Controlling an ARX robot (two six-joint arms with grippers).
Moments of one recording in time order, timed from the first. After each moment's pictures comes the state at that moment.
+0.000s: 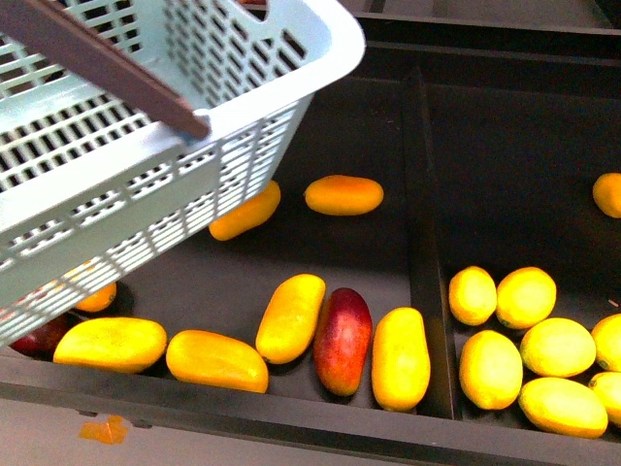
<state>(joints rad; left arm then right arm) -0.15 1.20 0.91 -0.14 0.28 -0.94 0.00 0.00 0.02 0.00 0.00 0.00</state>
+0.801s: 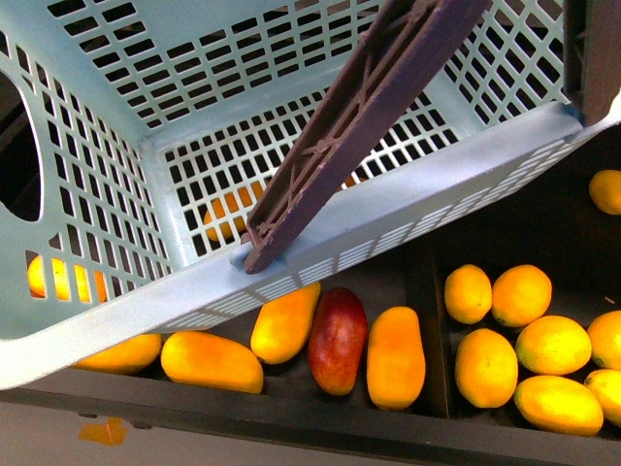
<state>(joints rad) -0.50 1.49 1.14 -0.08 0.30 -1.05 -0.15 0.23 0.15 -0.31 -0.26 0.25</state>
